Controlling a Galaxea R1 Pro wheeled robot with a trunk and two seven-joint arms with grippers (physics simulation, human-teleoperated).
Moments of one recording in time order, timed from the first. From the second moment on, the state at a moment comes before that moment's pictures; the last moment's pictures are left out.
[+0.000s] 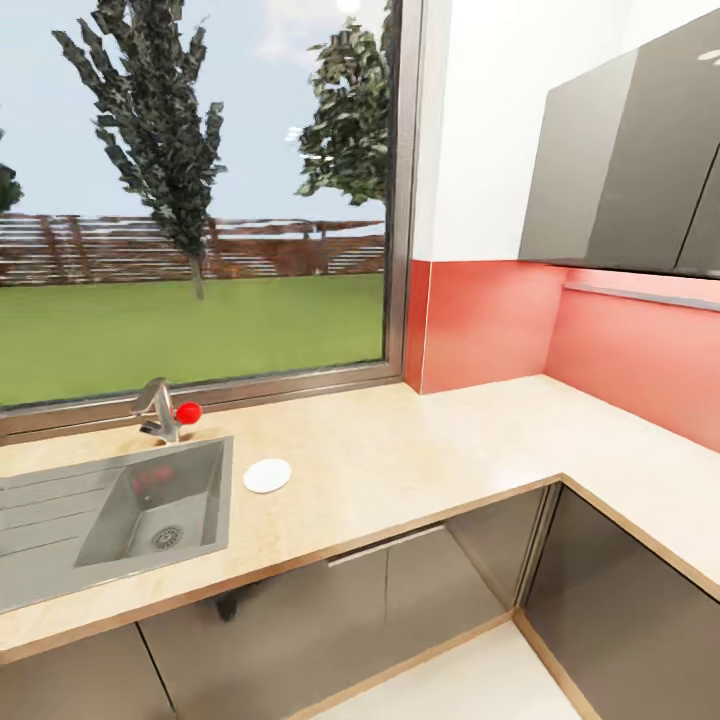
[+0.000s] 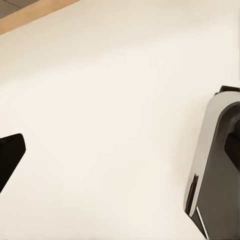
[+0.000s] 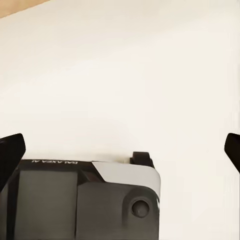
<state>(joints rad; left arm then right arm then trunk) 0.00 0.05 0.33 -0.08 -0.26 -0.21 0.35 -0.45 0.05 0.62 -0.03 -0.60 0.15 -0.03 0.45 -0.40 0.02</state>
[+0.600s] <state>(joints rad) 0.00 0.04 0.33 -0.08 -0.25 -0.21 0.34 -0.45 0.05 0.62 -0.03 -0.60 0.15 -0.04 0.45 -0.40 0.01</state>
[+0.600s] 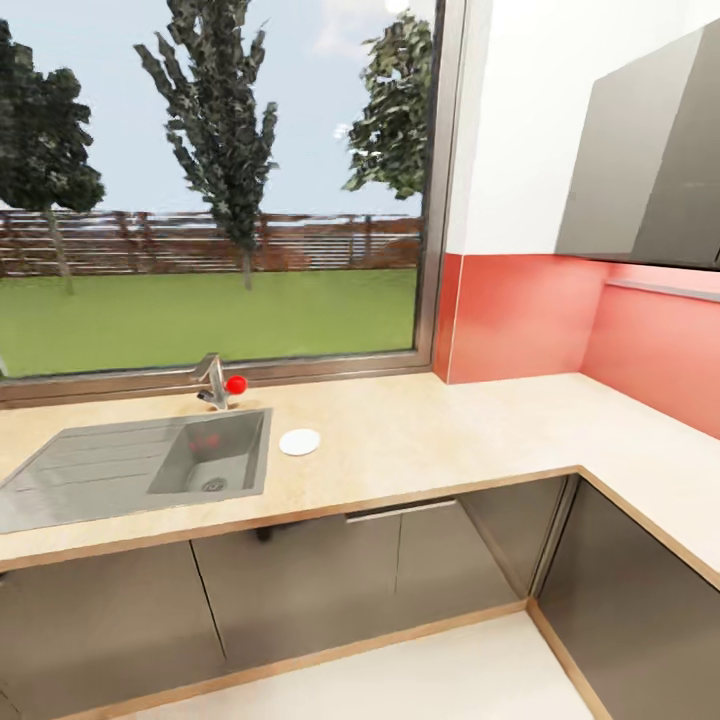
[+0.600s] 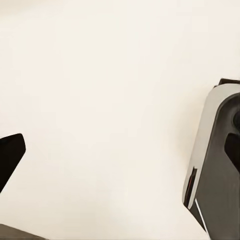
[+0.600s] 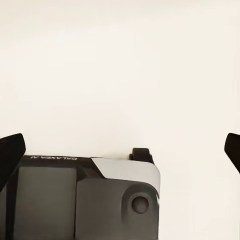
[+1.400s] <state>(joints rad) -0.43 0.04 0.33 -0.53 -0.23 -0.34 0.07 -0.44 0.02 0.61 -0.42 -0.60 -0.22 -0.03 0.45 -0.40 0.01</state>
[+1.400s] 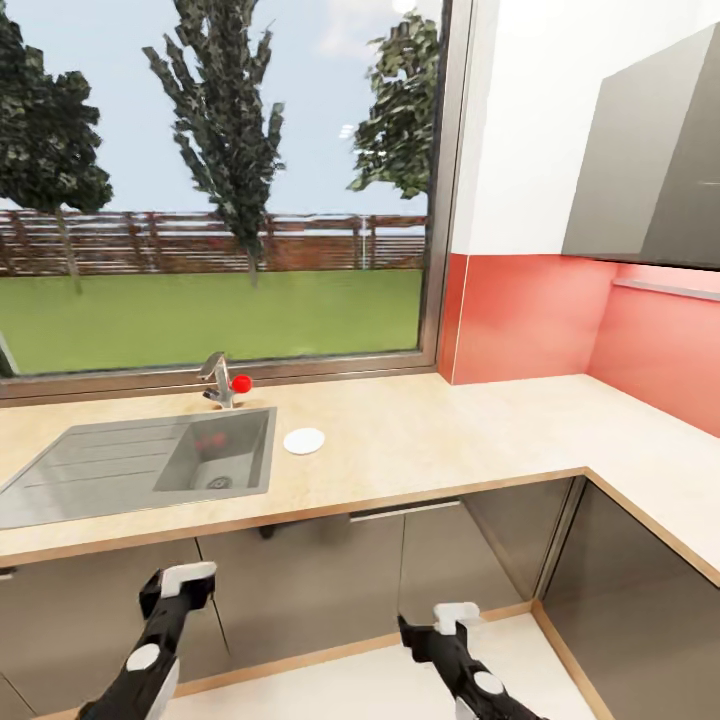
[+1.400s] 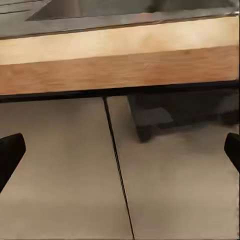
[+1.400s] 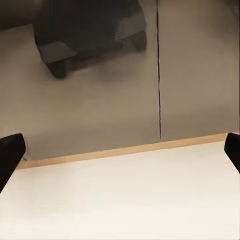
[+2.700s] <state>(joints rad) -0.98 0.09 0.32 -0.54 -0.17 0.71 -0.43 -0.96 0.03 0.57 -0.80 -0.62 0.55 -0.03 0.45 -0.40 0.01</state>
